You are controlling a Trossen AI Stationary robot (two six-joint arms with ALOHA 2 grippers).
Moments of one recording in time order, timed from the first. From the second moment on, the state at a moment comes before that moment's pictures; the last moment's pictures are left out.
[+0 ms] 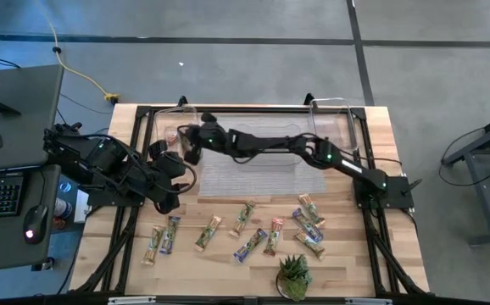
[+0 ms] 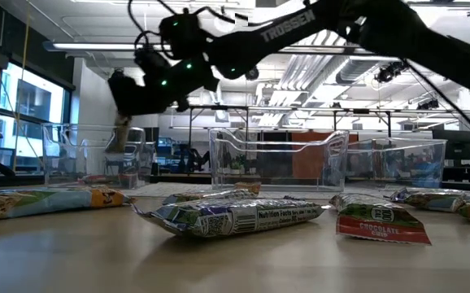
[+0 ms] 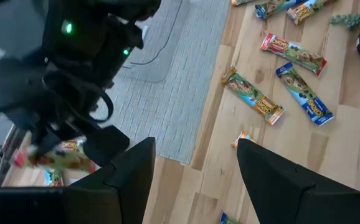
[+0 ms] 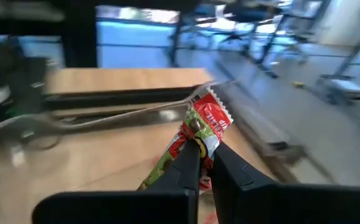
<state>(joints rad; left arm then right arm) -0.46 1.28 1.64 -1.45 -0.50 -0.61 -0.18 2.55 2.21 0.08 0.23 -0.11</state>
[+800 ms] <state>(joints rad) -0.46 1.28 1.64 -1.50 -0.33 -0.68 -0.13 2.47 2.24 -0.01 0.24 -0.24</state>
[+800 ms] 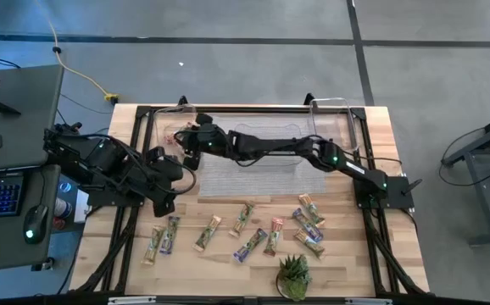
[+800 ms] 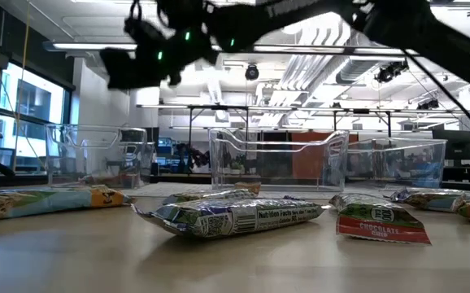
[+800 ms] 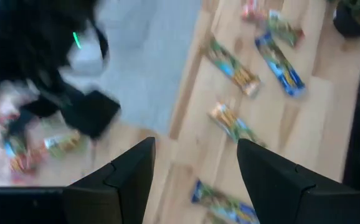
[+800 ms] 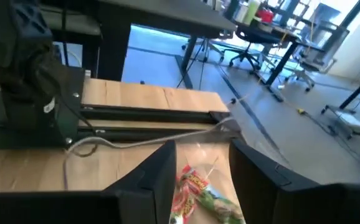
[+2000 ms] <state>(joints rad) -0.57 1.31 0.67 -0.78 0.11 -1.55 0.00 1.83 2.24 -0.95 0.41 -0.18</state>
